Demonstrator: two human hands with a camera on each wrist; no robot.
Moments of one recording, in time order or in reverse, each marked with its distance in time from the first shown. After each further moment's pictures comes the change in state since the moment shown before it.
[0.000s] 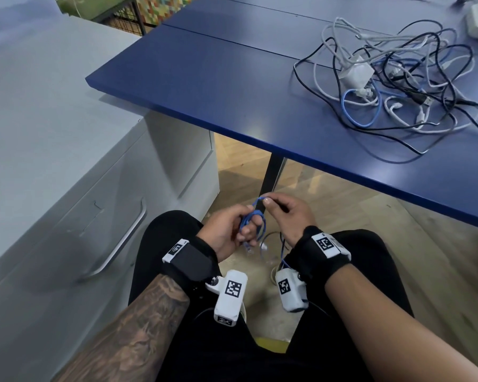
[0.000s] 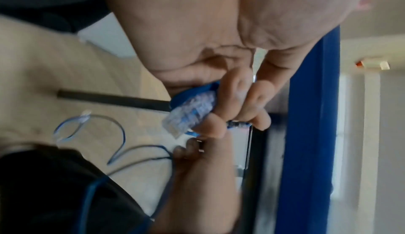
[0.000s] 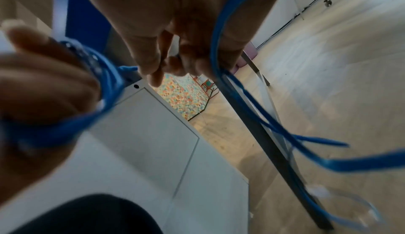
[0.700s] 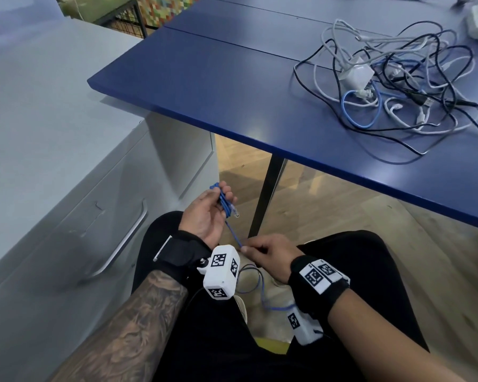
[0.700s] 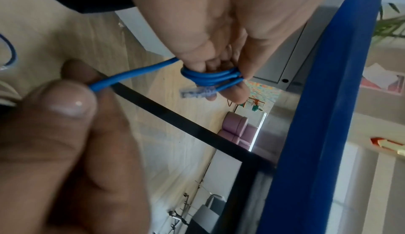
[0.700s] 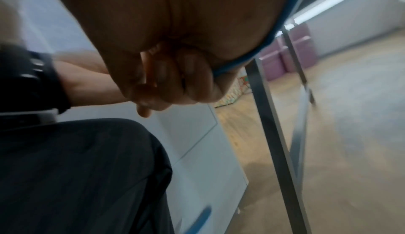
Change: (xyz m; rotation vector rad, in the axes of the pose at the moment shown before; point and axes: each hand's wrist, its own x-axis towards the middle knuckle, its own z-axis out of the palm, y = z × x) left_hand 0.016 0.010 -0.037 -0.458 0.252 0.315; right_hand -0.046 0.009 0.014 -0.370 -0.505 0.014
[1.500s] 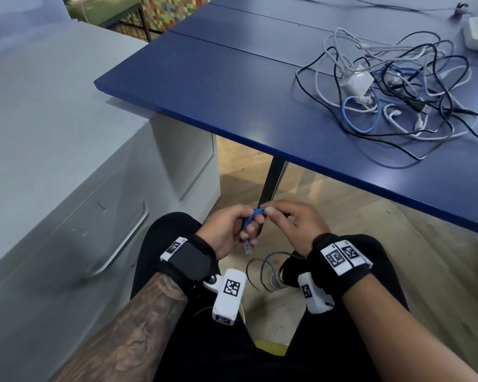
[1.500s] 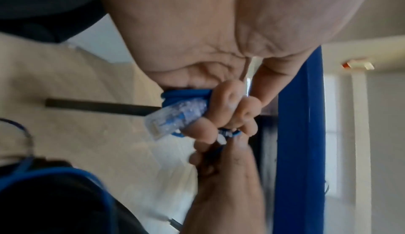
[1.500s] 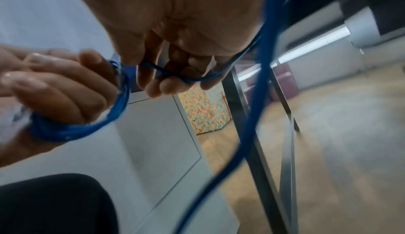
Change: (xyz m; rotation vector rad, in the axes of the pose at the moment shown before) left_hand -0.032 -0.008 0.028 0.558 -0.246 -0.297; right_hand 0.003 -0.012 -0.058 -0.076 0.373 -0.214
